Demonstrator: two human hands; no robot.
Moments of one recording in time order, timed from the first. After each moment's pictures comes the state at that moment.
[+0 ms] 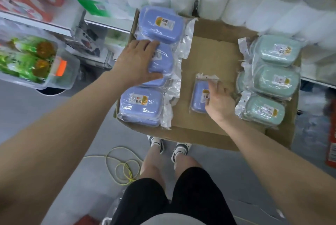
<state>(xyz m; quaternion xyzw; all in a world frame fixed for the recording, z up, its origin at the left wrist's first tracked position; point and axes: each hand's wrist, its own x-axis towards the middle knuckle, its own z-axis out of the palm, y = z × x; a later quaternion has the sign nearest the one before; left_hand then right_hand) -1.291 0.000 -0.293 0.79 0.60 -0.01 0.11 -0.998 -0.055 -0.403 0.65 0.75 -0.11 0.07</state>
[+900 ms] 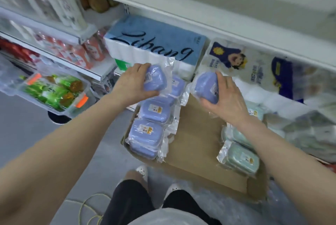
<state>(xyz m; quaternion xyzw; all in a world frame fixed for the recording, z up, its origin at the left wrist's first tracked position) -1.314 -0.039 -0.173 0.70 0.69 0.15 0.07 -1.002 0.013 -0.185 0.52 0.83 -0.07 -0.17</state>
